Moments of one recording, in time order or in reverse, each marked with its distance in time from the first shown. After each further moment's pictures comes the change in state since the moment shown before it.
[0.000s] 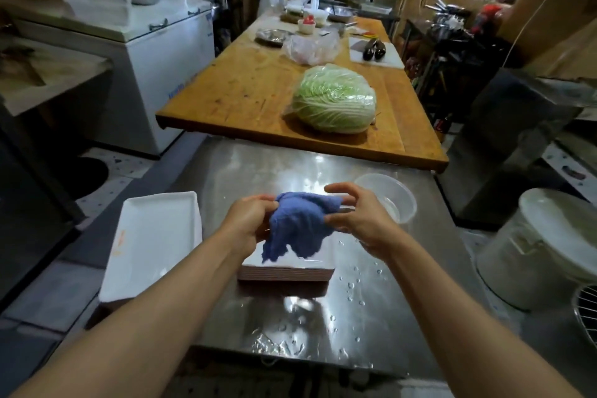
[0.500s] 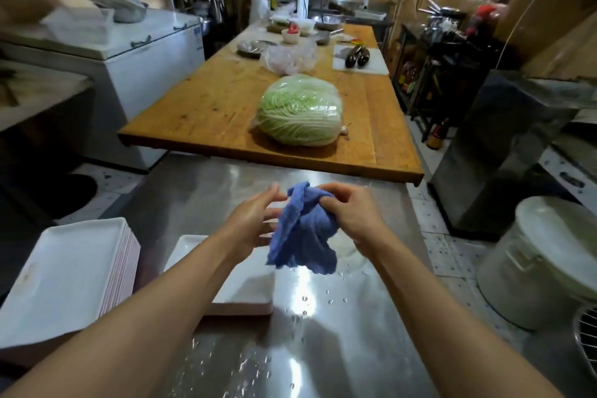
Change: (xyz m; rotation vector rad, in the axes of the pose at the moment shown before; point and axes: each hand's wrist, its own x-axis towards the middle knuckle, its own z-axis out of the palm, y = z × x) left_hand 0.030 0.011 0.132 0.177 -0.174 0.001; right_hand 0.055 0.018 -0.120 0.006 0.062 -0.100
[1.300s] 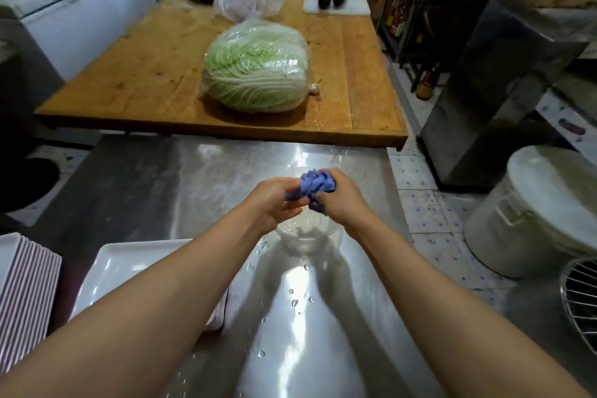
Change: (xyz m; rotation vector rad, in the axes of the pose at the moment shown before) left_hand 0.120 -0.006 0.113 -0.116 -0.005 -0.136; right_hand 0.086 0.090 -0.061 0.009 0.070 0.155
